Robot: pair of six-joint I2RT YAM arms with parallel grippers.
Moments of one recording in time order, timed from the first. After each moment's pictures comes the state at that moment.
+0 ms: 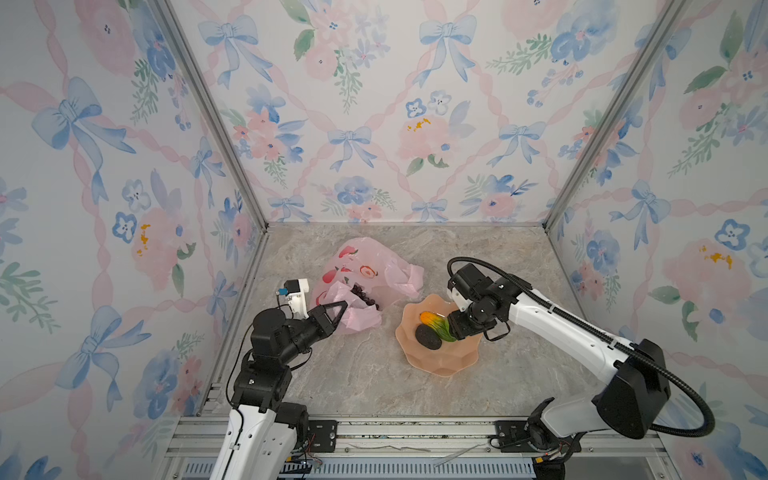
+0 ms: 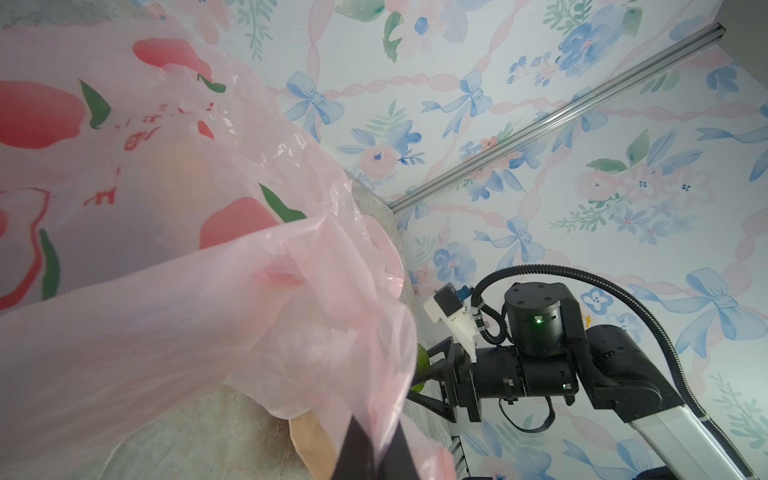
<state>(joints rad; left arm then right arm) -0.12 0.52 0.56 -0.26 0.57 -0.88 0.66 1.43 1.23 -1.10 -0.03 0.29</state>
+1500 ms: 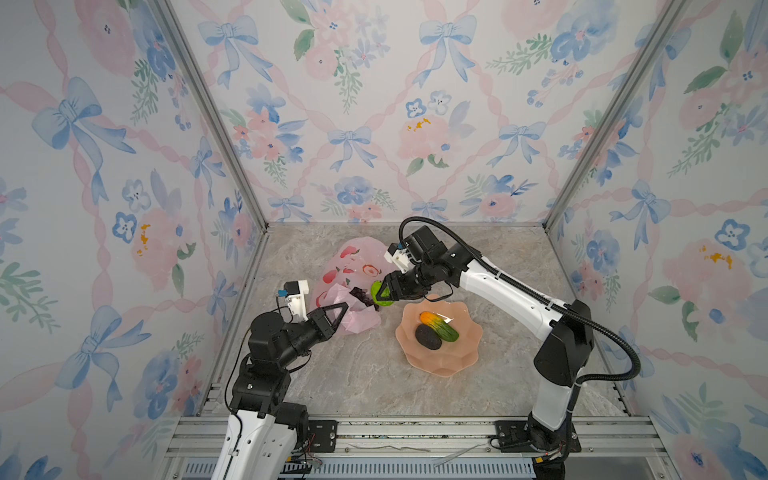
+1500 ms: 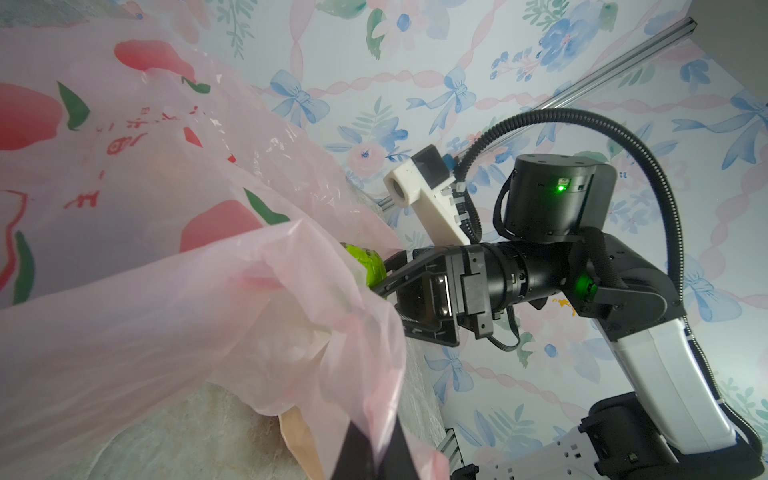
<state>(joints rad) -0.12 0.48 0.55 -0.26 0.59 -0.89 0.78 1.88 1.78 -0.88 -0.47 0.47</state>
